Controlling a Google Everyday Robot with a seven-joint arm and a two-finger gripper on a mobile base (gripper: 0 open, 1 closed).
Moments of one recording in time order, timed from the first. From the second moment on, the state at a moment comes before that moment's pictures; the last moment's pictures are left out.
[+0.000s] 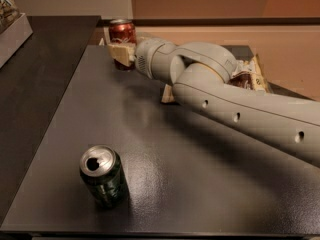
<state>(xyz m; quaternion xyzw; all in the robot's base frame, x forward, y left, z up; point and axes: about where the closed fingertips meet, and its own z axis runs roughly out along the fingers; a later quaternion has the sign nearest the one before) 0.649 0.080 0.944 -0.72 -0.22 -0.60 0.27</state>
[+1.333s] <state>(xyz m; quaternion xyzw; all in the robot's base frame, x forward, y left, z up) 0.623 0.096 0.915 -0.69 -0.27 -0.61 0.28</state>
